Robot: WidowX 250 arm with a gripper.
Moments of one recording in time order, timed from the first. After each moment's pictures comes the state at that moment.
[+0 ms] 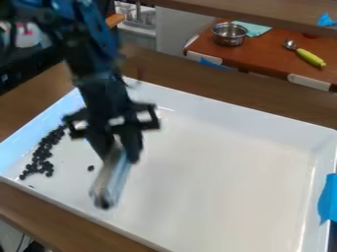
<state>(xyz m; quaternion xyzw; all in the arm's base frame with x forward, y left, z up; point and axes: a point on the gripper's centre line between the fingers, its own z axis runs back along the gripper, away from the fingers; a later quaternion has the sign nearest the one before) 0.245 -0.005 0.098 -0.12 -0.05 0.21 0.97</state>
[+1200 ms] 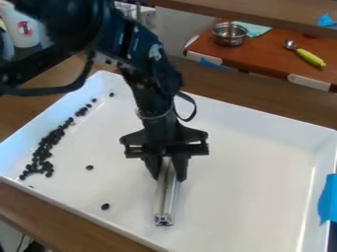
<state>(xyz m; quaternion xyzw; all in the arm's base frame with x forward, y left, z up) 0.291 -0.031 0.054 -0.07 -0.11 0.21 0.97</state>
